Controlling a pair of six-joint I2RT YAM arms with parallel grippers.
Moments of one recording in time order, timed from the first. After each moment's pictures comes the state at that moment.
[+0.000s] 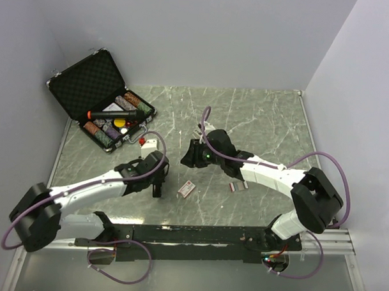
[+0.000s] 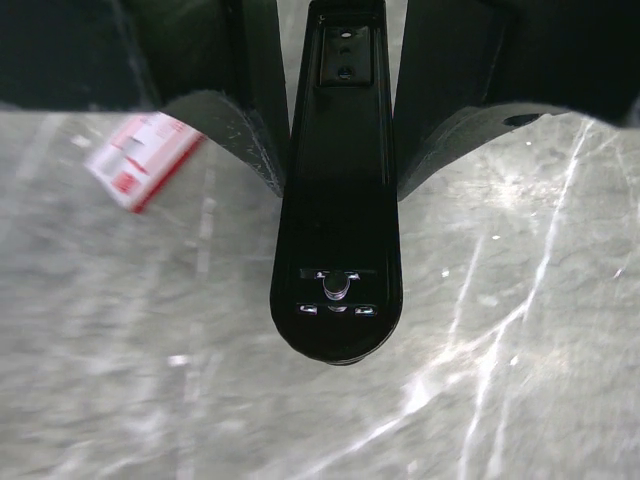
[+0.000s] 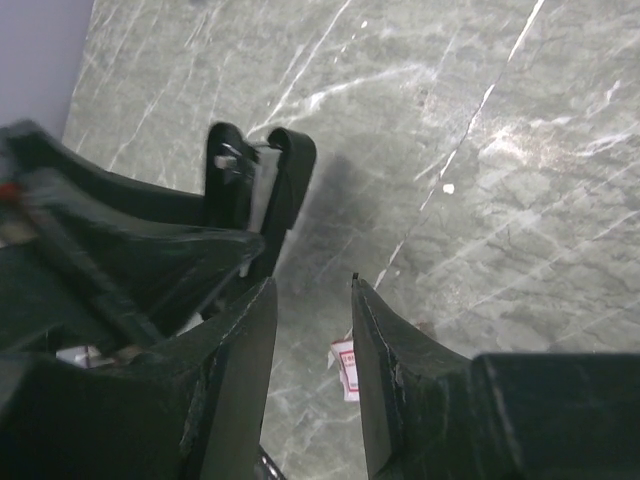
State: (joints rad) left arm -0.83 1.23 0.66 -0.38 -0.47 -0.82; right arm 0.76 1.47 0.85 0.09 -0.20 0.61
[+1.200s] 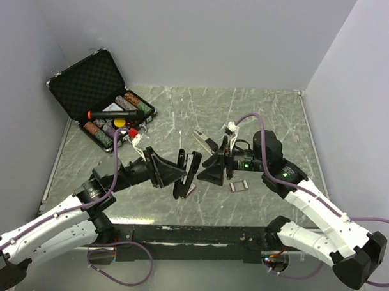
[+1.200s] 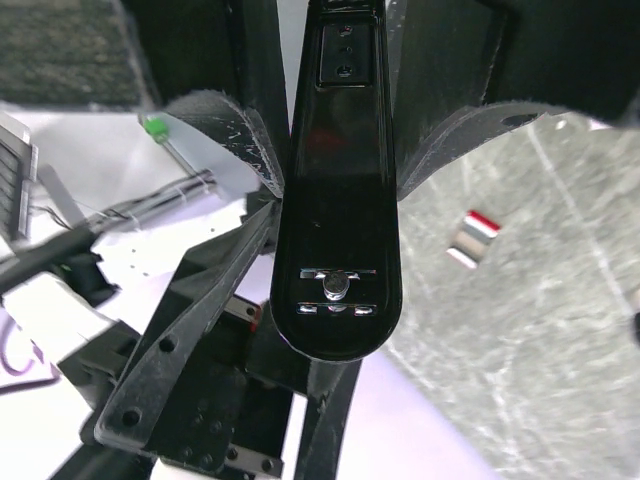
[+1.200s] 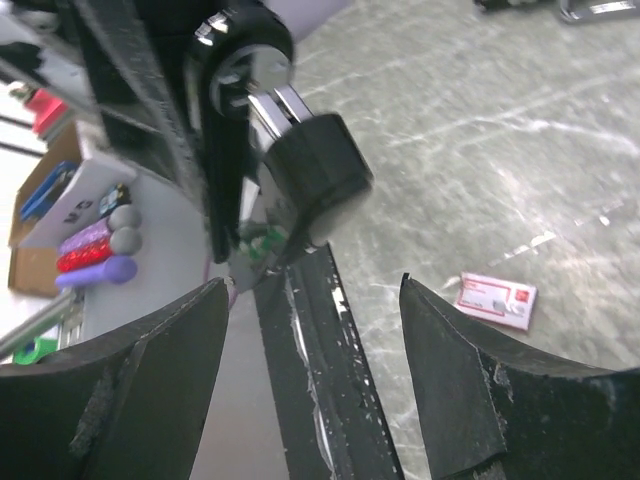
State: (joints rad) left arm -0.84 0.67 0.57 0.17 0.30 -0.75; right arm 0.65 0.91 0.86 -0.23 -0.72 0.35
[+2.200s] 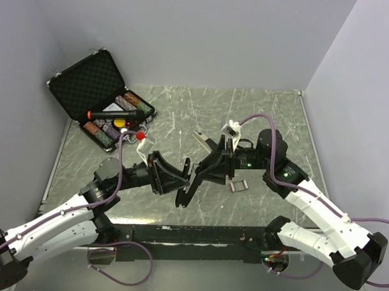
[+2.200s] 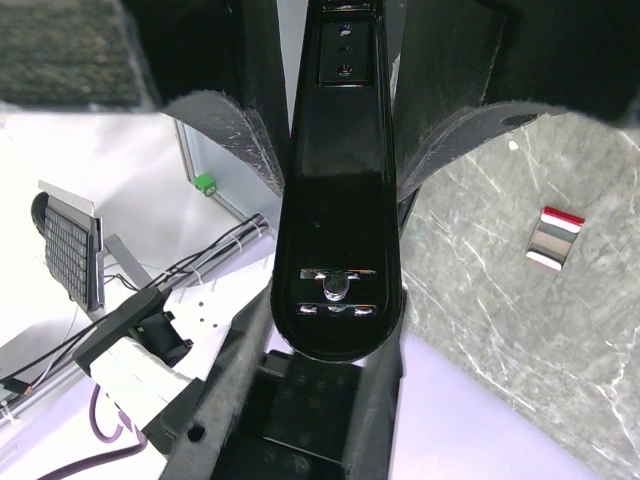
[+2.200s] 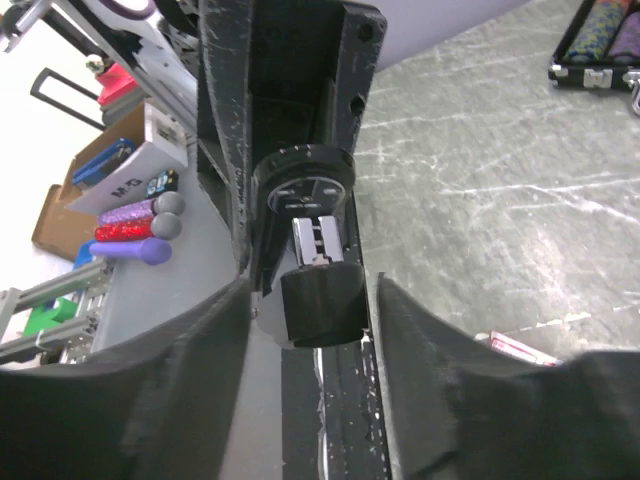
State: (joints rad) left arm -0.83 0.71 0.50 0.38 0.51 -0.79; right arm 0.65 0.91 0.87 -0.08 -0.89 0.35
